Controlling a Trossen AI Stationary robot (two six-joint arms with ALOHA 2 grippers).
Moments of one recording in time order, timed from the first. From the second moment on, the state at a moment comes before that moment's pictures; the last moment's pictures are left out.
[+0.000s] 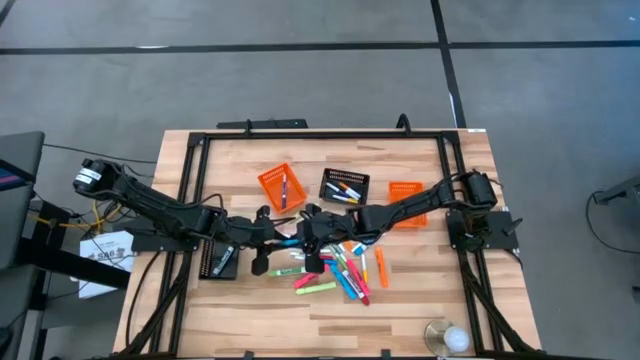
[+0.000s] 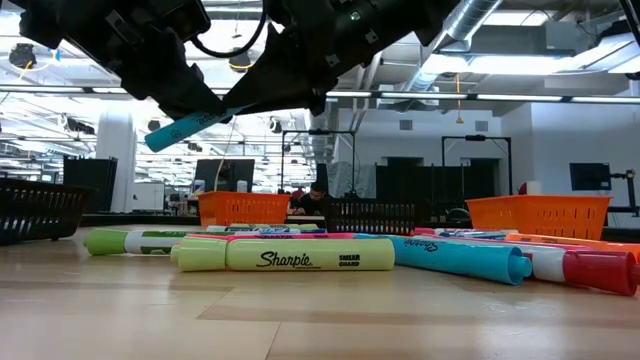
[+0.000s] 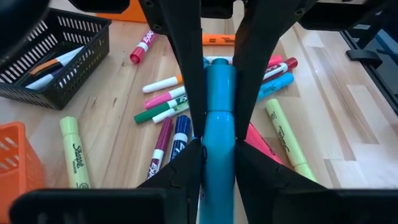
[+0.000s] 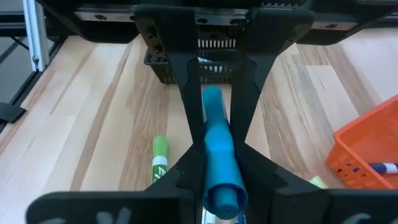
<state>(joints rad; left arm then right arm) -0.32 1.21 0.52 0.15 -0.25 -0.19 0.17 1.95 1.32 0.04 0.06 0.05</state>
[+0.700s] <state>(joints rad) -0.32 1.21 0.50 0.15 -0.34 -0.16 0.22 1.86 1.40 -0.60 0.43 0.36</state>
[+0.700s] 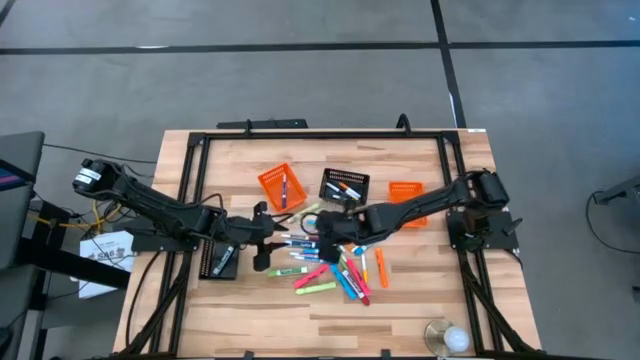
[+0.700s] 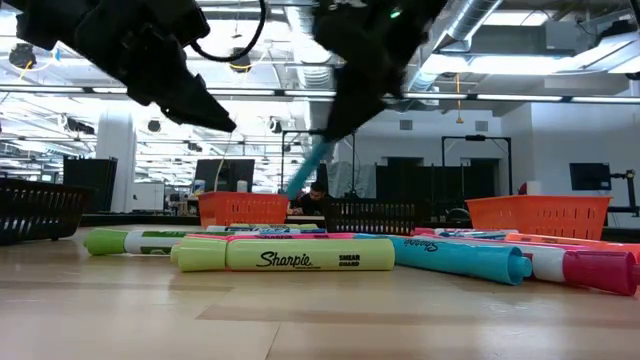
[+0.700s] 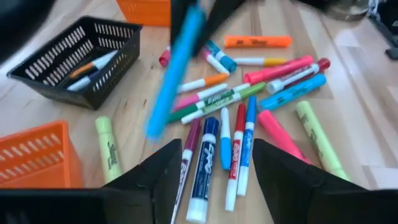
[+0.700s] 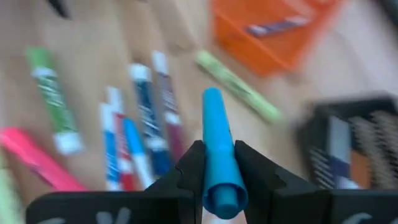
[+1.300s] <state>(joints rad) -0.32 1.21 0.43 0.18 -0.36 -0.24 0.35 1.58 1.20 -1.52 0.68 1.43</state>
